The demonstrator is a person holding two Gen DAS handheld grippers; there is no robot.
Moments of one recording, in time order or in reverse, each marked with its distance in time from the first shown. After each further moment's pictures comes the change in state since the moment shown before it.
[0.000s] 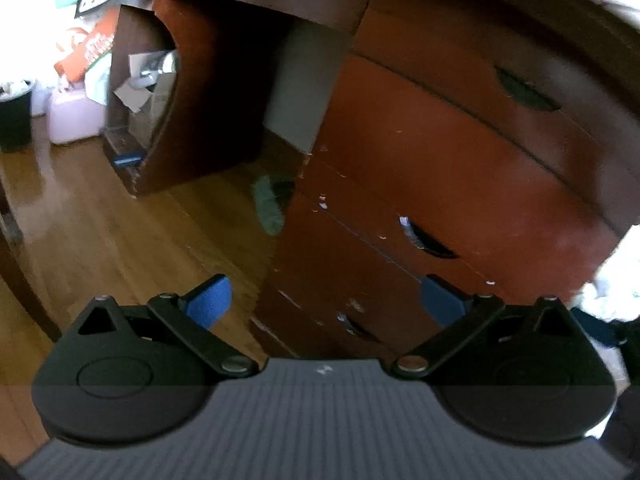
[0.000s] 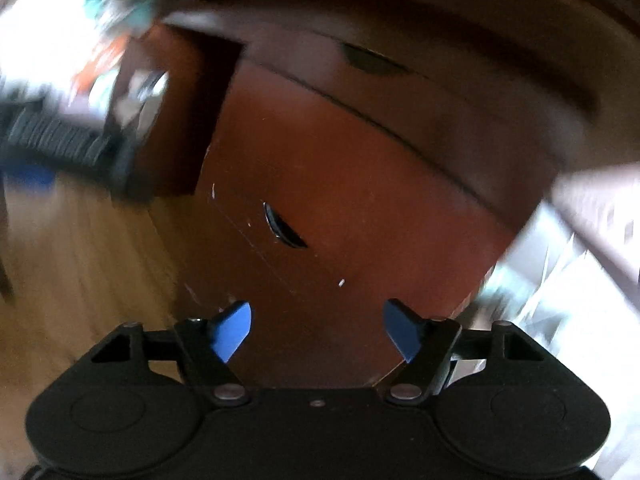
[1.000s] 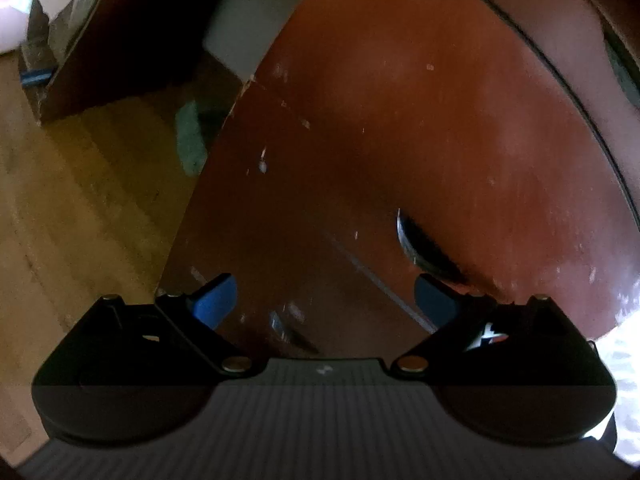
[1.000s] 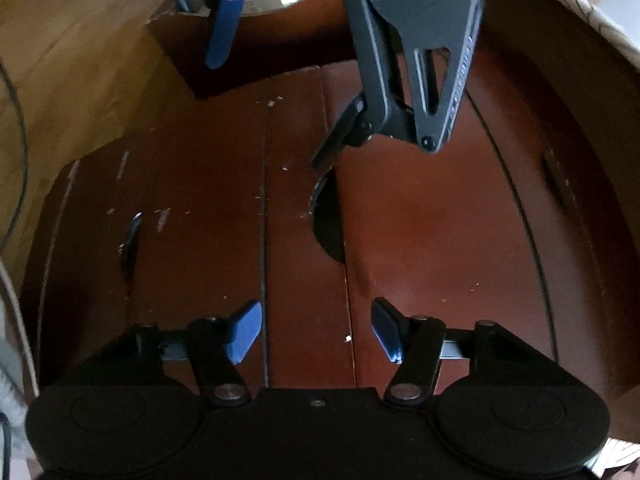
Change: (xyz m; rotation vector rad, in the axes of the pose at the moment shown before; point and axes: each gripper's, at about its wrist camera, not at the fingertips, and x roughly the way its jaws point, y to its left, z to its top) left arm 0.135 0.017 0.029 -0.140 0.173 -0.285; right arm 0.107 0.083 -0.056 -0.765 -0.106 -0.328
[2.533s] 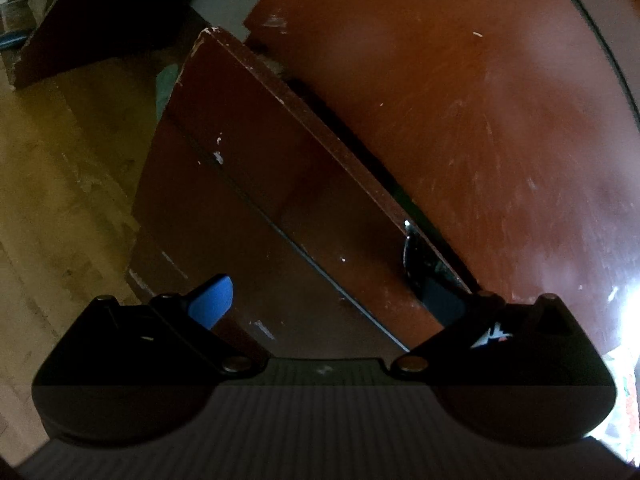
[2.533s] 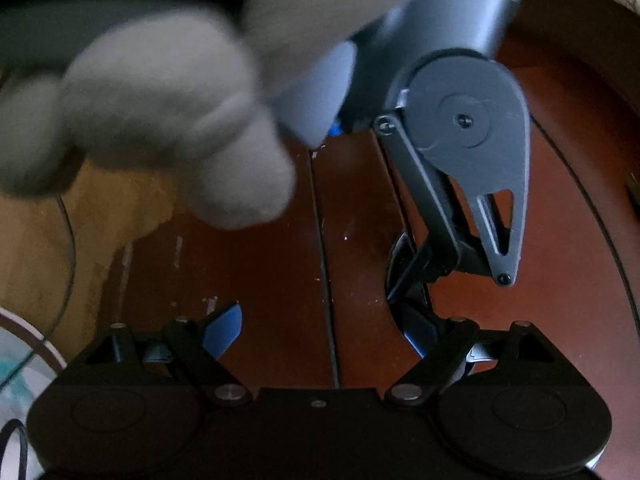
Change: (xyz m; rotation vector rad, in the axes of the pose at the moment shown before) left arm 0.012 0.009 -0.016 -0.052 0.119 -0.039; right arm -0.051 0.009 0.042 0.139 -0.118 0.235
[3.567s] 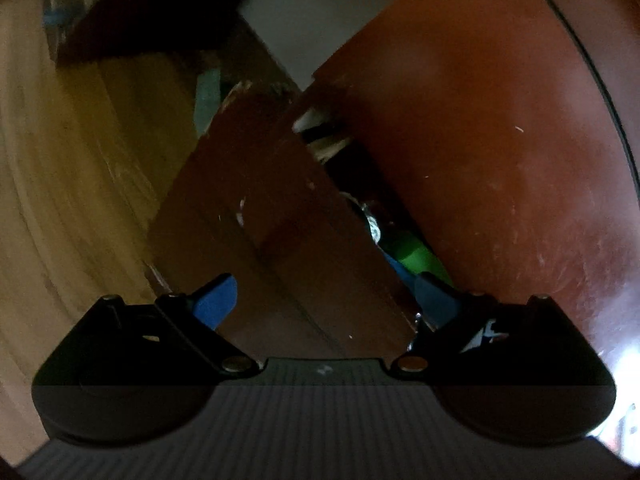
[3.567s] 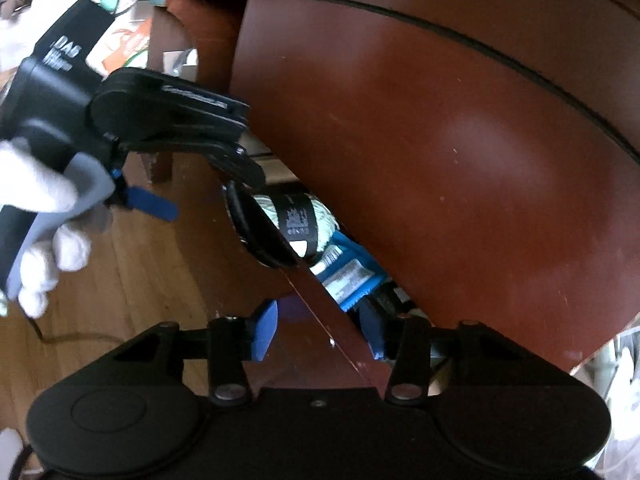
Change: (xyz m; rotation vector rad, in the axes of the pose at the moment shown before) left arm -0.061 0.000 0.023 -0.161 -0.055 0.032; right arm -0.114 -0.042 -0.036 0.804 0.184 0.289
